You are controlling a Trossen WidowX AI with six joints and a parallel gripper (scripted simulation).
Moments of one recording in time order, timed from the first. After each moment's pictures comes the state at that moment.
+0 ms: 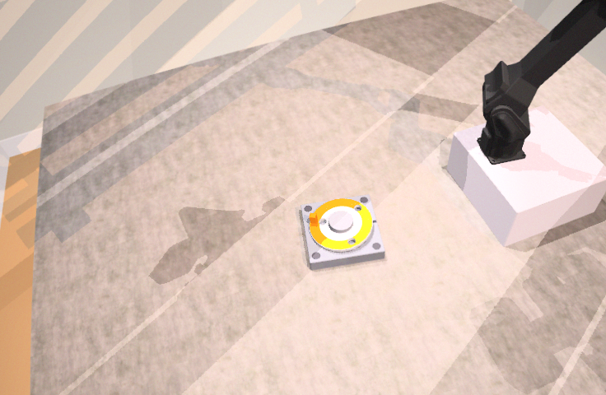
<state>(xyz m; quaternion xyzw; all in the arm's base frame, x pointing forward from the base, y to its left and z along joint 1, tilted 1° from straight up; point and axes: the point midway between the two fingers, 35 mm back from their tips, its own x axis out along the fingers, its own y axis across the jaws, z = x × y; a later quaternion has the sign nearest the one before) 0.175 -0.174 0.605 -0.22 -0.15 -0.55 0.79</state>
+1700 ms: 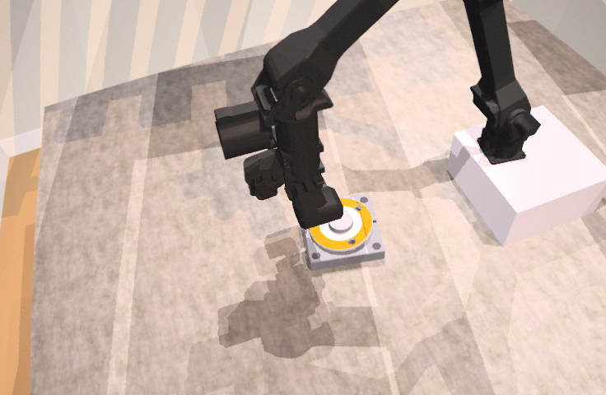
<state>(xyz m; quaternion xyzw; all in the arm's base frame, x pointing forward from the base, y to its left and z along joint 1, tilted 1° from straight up) 0.355 0.043 0.045 -0.06 0.68 0.05 0.73</state>
